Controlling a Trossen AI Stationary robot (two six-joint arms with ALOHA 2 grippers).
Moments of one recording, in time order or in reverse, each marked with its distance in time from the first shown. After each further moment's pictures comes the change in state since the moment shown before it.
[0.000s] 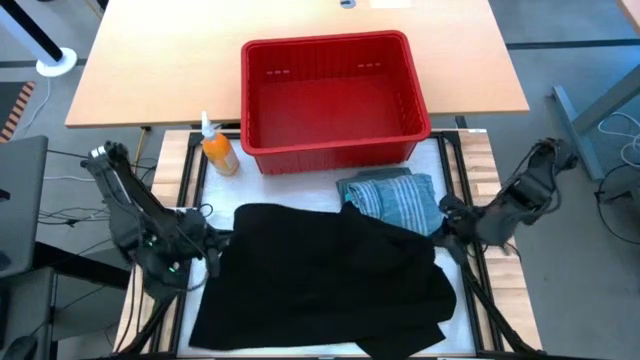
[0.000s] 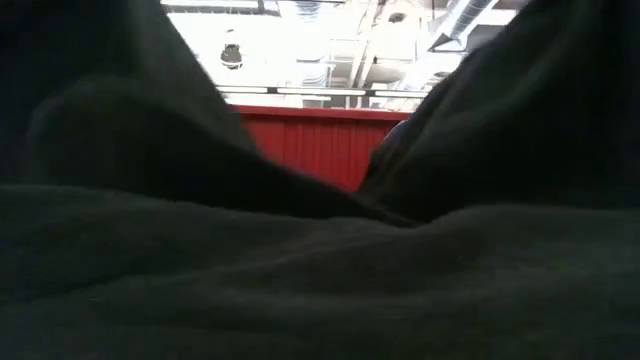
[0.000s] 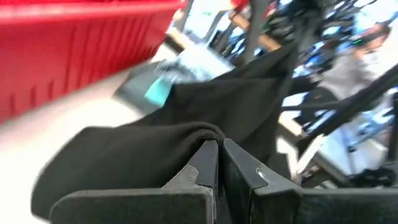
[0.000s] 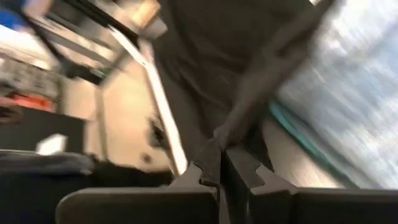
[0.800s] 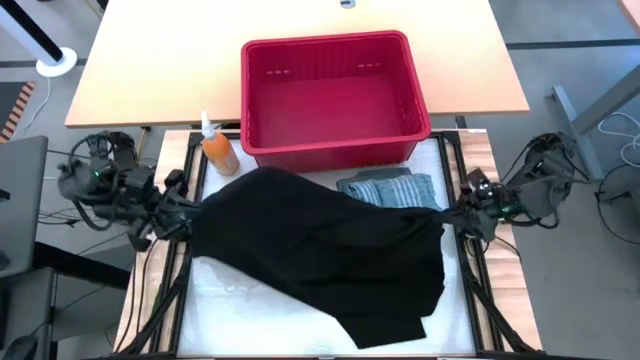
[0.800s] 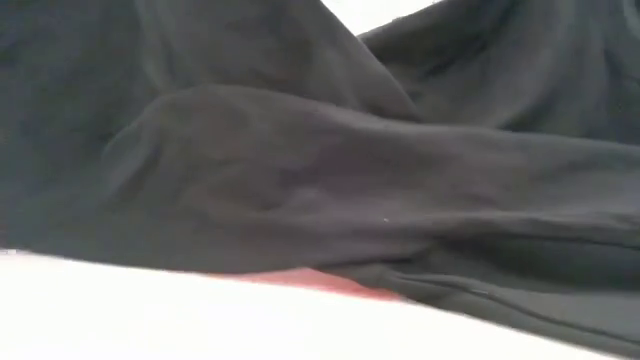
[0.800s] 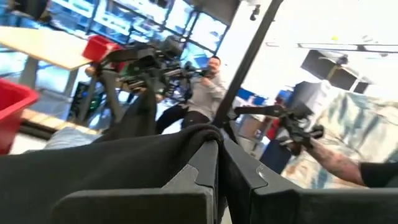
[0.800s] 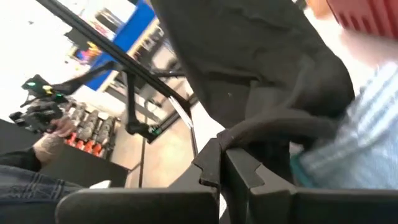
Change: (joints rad) left arm -0.040 -0.371 0.002 0.653 0.285 1.034; right arm 0.053 -0.161 0.000 0.117 0.197 -0.144
